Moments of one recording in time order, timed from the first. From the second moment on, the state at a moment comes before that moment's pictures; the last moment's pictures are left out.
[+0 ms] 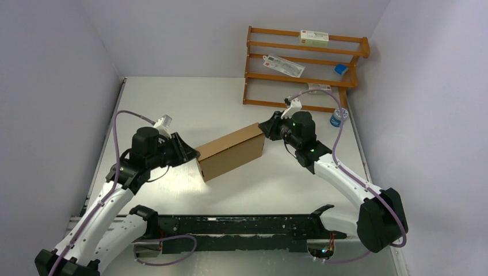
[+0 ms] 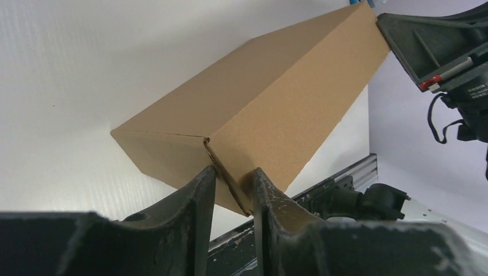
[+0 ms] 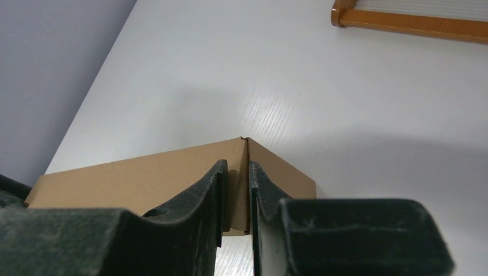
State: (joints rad) left arm -0.37 0.78 0.71 -0.49 0.28 -0.73; right arm 0.46 1.19 0.73 0.15 -0.15 0.43
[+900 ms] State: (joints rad) left arm -0.36 0.95 0.69 -0.23 0.16 -0.66; right arm 0.36 1.22 0.55 0.48 -0.26 0.49
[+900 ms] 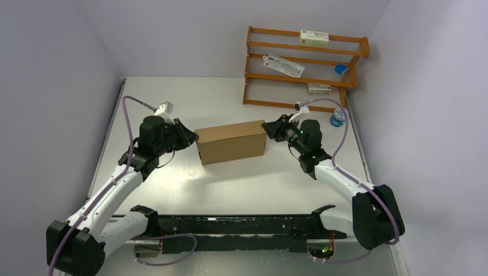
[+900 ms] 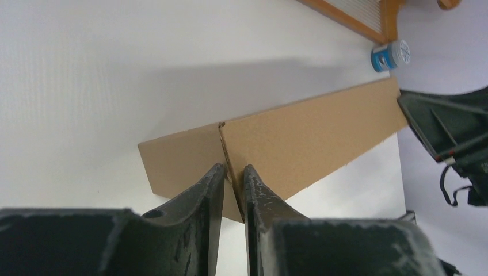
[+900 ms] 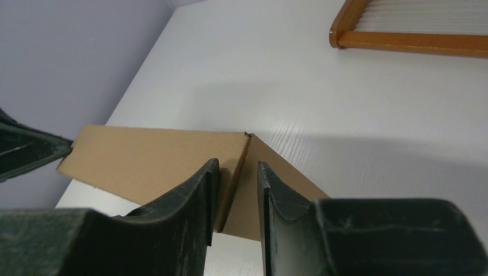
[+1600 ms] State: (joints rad) left arm -0.31 1.05 0.64 0.02 0.15 -0.65; right arm 0.35 1.29 0.50 0.65 -0.26 0.57
